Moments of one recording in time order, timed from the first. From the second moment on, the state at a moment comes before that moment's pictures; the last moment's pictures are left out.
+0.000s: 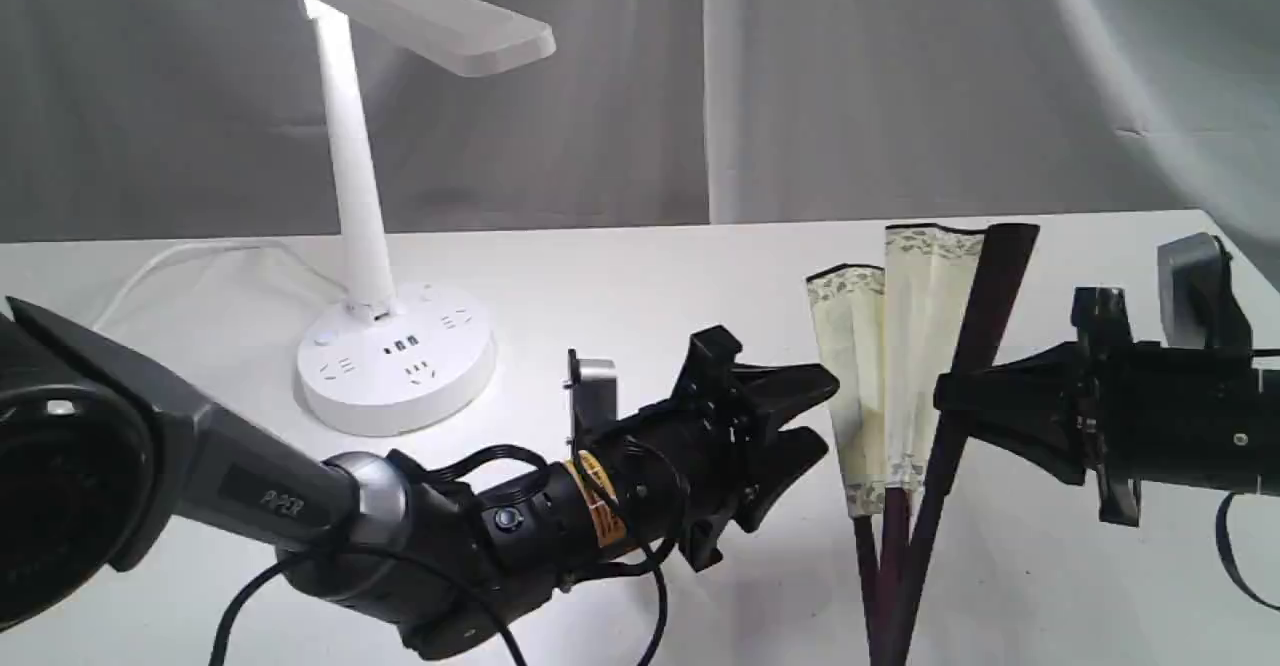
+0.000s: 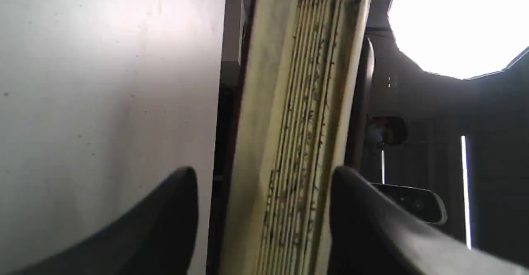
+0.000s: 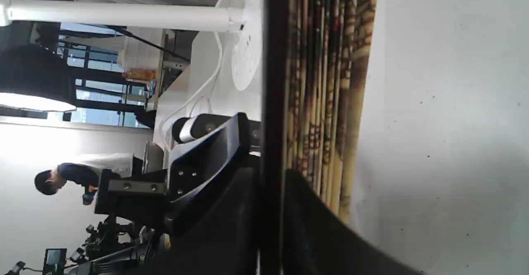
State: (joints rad) left arm -0.64 2.37 -1.16 0.46 -1.09 -1.82; right arm -0.24 1.93 -0.81 1.63 1.20 -1.26
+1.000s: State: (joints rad) left arm -0.64 2.38 -1.16 0.51 -1.11 -1.83; right arm -0.23 1.93 -0.81 1.63 1.20 -1.19
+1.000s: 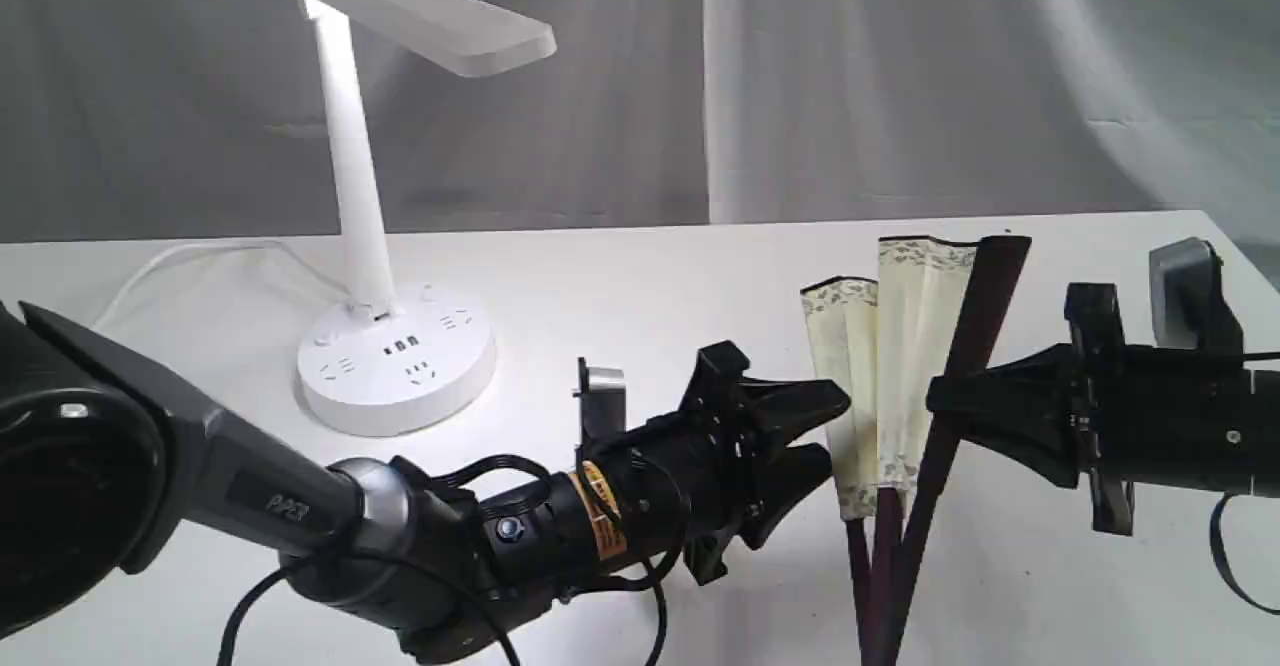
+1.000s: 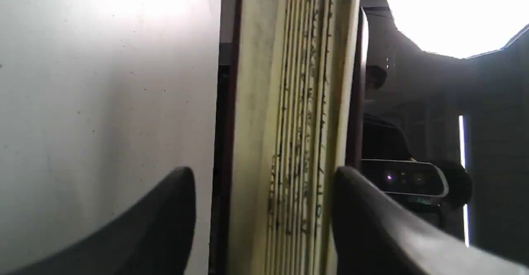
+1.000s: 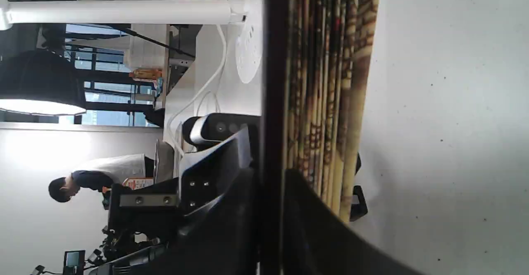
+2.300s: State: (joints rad) left arm -0.57 2.38 -1.16 0.58 -1.20 -1.84; right arm -0.18 1.93 -0.81 1.72 1.21 -1.21
